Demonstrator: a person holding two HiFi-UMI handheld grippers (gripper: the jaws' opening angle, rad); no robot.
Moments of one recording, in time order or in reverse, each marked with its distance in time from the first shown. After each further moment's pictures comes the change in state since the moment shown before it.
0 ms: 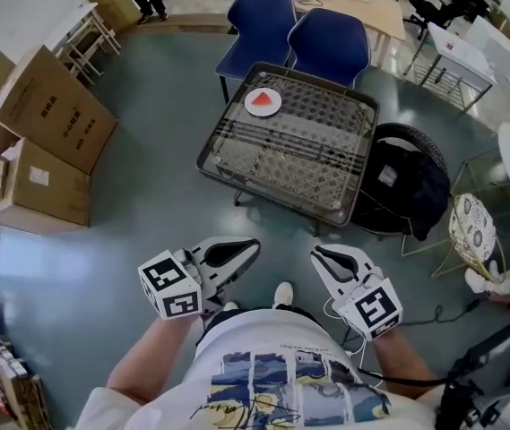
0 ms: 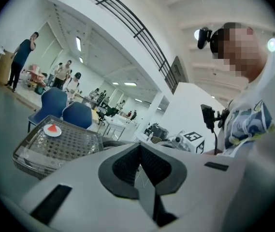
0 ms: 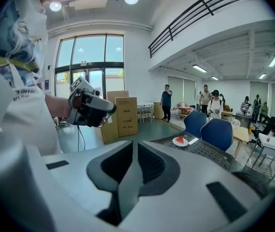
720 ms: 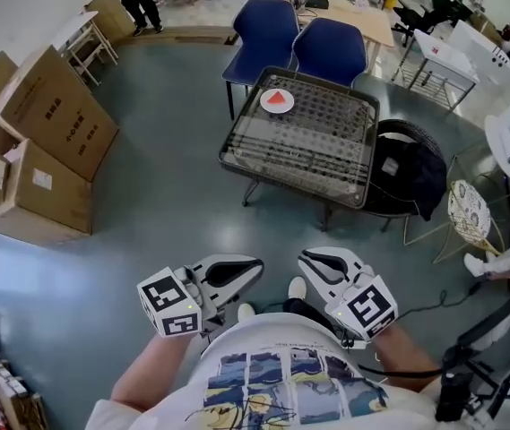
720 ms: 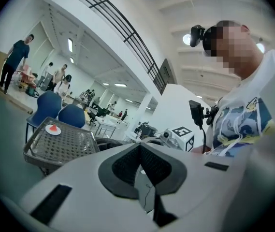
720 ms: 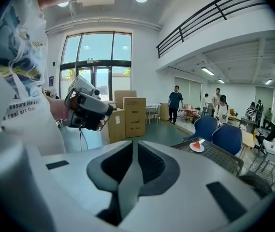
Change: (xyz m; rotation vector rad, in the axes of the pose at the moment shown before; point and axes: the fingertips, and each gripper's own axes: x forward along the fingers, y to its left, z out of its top) left arm -0.165 -0.060 -0.029 0.042 -0.003 -0.114; right arm 0.043 0.172 0.053 -0.051 0.007 0.032
